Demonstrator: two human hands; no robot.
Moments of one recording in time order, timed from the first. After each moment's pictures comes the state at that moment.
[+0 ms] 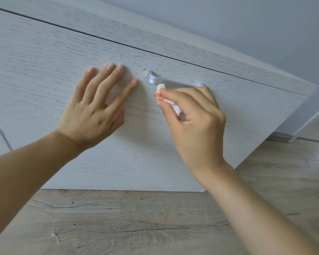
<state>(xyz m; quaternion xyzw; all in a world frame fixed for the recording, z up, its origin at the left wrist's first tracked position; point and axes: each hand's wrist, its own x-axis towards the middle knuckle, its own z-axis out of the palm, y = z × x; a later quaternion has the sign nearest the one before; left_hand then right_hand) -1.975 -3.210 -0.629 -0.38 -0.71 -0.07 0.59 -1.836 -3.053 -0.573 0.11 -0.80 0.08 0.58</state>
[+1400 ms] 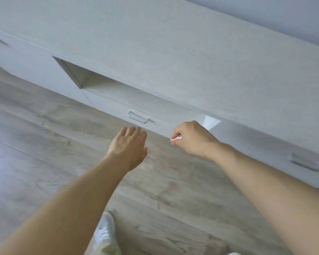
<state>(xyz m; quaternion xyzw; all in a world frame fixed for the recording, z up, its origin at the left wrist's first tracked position) -1.937 -3.612 -0.380 -0.20 -0.96 0.07 -0.20 -1.959 -3.423 -0.351 0.06 -0.93 0.20 -0.30</state>
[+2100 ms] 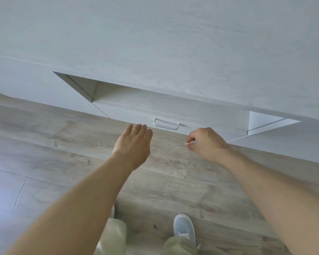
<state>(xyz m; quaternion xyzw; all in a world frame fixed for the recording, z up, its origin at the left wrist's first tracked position) -2.049 -3.729 -0.468 -0.29 -0.92 0.14 -0.22 -2.027 -3.518 -0.470 -0.07 -0.92 0.24 -0.31</state>
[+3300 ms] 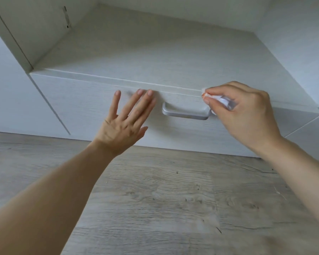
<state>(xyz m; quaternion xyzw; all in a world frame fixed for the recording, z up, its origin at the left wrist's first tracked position) -2.177 -3.780 -0.782 -0.38 -0.79 0.13 0.47 -2.056 -3.542 -0.666 0.07 -0.92 0.19 0.34</state>
